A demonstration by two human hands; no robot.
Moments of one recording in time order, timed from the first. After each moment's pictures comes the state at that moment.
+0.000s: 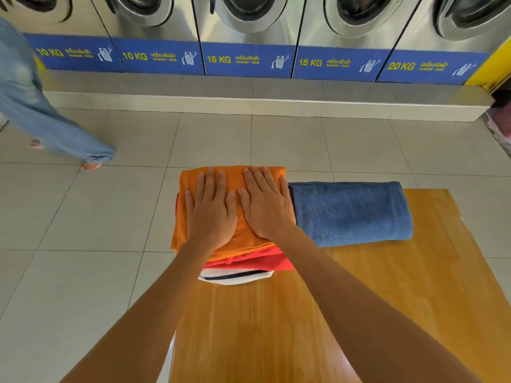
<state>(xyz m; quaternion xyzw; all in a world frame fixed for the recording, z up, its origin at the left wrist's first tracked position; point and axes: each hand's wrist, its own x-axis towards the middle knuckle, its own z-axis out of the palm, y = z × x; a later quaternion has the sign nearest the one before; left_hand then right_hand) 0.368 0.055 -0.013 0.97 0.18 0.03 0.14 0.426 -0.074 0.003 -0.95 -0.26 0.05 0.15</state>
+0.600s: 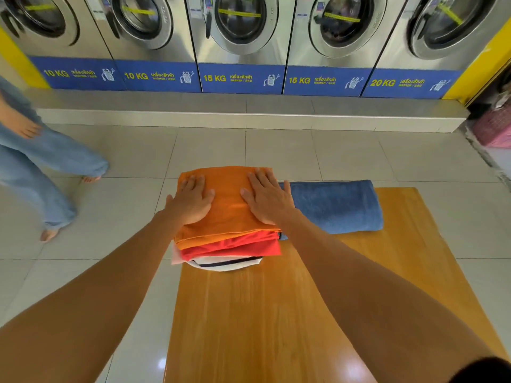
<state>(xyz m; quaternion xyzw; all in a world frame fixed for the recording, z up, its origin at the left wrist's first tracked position) 0.361 0.092 0.035 0.95 0.19 -0.18 0.15 0.425 -0.108 0.035 -0.95 -0.25 0.15 0.13</state>
